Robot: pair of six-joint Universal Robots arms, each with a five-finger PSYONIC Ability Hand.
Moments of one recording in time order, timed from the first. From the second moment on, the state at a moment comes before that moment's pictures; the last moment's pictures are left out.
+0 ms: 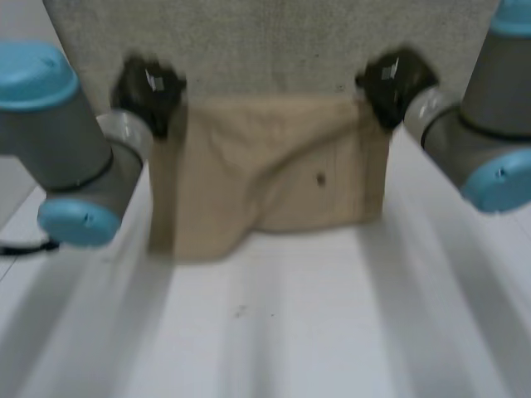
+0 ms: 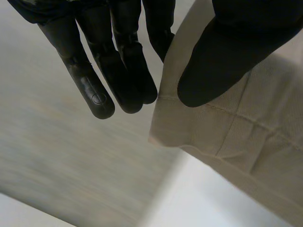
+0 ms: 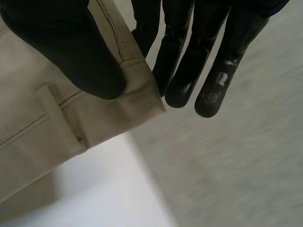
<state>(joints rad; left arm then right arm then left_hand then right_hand) 4.26 -2.06 -1.11 3.26 -1.65 3.85 1.99 -0.96 0.77 0.23 1.49 2.45 1.12 1.18 1.18 1.19 0.99 0.94 1.17 1.18 1.19 0.98</state>
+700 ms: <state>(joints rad) 4.21 -1.95 -1.82 3.76 -1.65 3.73 1.98 -1.03 1.47 -0.24 1.39 2.54 1.12 1.19 1.18 1.19 0.99 0.95 1.17 1.19 1.19 0.99</state>
